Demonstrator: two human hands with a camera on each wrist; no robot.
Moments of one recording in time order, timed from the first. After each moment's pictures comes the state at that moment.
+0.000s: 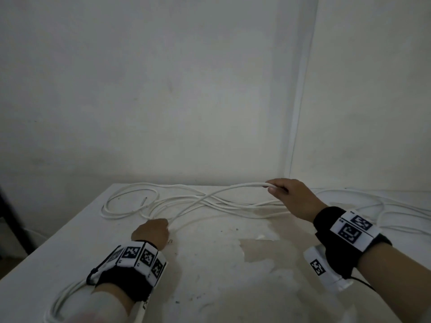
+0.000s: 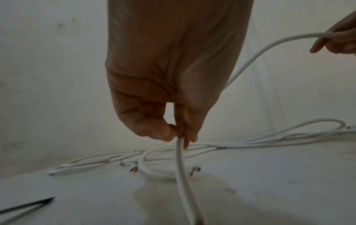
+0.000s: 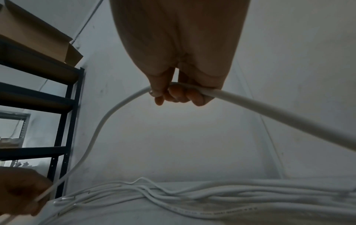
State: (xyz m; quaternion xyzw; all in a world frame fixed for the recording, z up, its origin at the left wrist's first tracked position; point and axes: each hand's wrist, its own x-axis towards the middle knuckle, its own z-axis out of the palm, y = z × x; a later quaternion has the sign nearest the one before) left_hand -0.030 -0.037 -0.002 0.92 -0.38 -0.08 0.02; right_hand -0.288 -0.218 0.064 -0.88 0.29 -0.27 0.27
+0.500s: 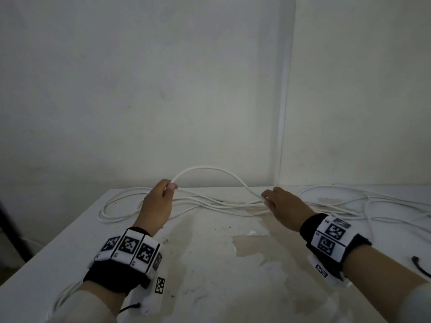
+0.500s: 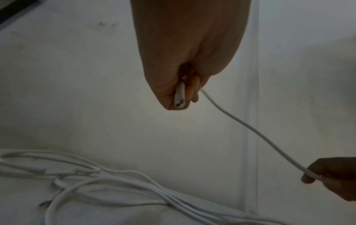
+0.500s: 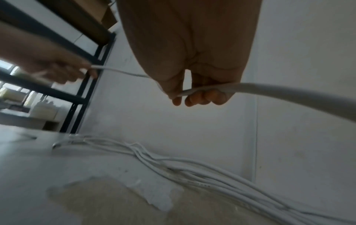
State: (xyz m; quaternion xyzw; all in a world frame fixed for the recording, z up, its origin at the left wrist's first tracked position) left_hand -0.074 -0.041 0.062 0.75 -0.40 -0.06 0.51; right_hand -0.303 -0.214 0.038 -0.93 0.34 -0.12 0.06
